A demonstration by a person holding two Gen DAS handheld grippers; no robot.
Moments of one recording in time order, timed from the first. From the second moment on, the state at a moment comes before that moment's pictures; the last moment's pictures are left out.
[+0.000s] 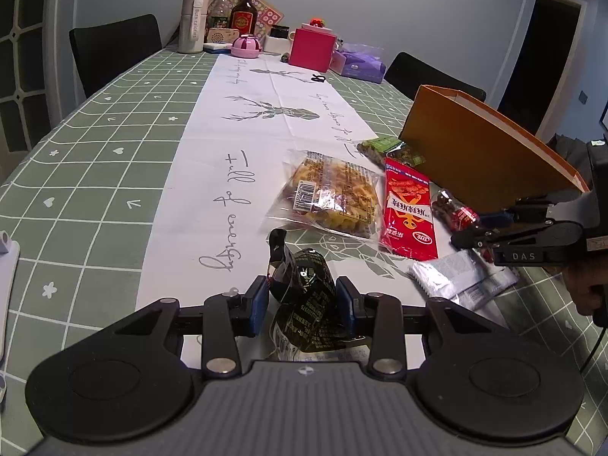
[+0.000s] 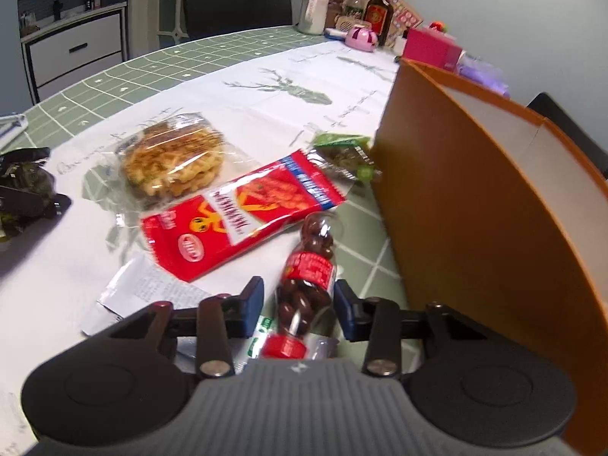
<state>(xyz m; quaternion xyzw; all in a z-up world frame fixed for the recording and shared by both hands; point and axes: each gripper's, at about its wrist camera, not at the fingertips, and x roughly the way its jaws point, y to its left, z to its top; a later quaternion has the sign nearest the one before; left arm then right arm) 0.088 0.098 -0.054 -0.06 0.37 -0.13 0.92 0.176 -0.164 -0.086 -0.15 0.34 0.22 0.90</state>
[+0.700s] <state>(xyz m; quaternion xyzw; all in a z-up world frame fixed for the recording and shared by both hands) 0.081 0.075 -0.037 -0.05 0.35 -0.15 0.92 0.171 -0.181 -0.077 -0.04 0.34 0.17 0.92</state>
